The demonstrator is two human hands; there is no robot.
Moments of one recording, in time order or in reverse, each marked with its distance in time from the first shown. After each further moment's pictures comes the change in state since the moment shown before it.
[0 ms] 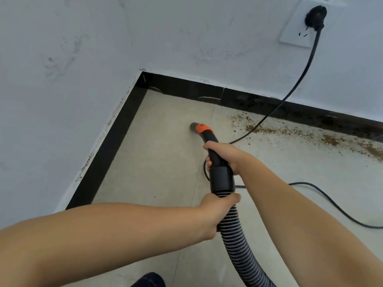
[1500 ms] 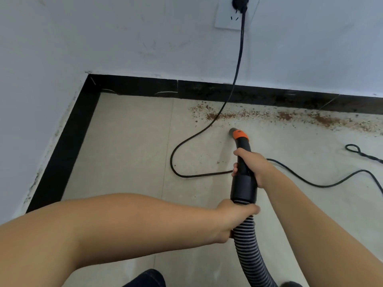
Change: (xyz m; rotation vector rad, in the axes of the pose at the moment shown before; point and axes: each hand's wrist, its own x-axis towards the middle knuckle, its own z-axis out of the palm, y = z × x) left_hand 0.006 -0.041 0.094 0.295 -0.265 -0.076; right_hand -0.071 0.066 -0.132 0.285 0.425 -0.112
